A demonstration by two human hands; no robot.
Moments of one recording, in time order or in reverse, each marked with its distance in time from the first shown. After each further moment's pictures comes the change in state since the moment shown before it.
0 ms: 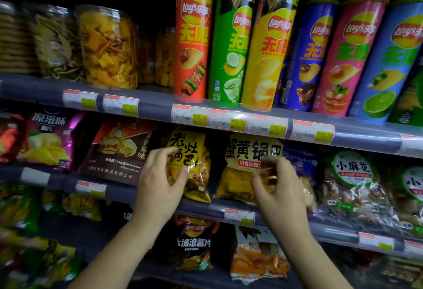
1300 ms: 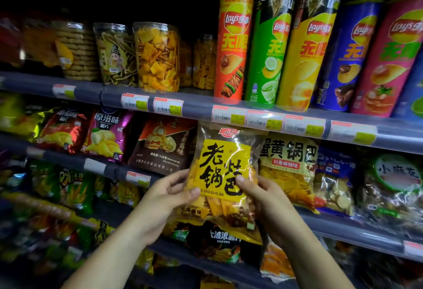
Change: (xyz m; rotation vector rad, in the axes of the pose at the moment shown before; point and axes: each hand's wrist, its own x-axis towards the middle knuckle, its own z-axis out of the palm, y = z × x) left_hand -0.031 -0.023 -0.078 -0.800 -0.458 -0.587; right_hand -0.020 -0.040 0.041 0.925 -0.667 0.490
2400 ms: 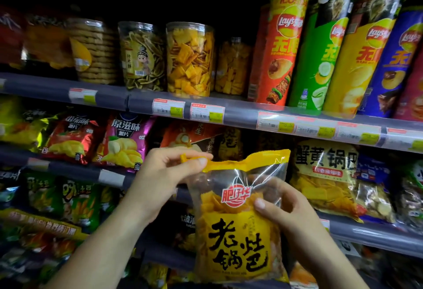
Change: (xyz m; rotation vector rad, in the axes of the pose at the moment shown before) left_hand 0.001 0.074 -0.079 0.157 0.037 0.366; right_hand -0.002 0.002 0.078 -0.141 0.039 -0.231
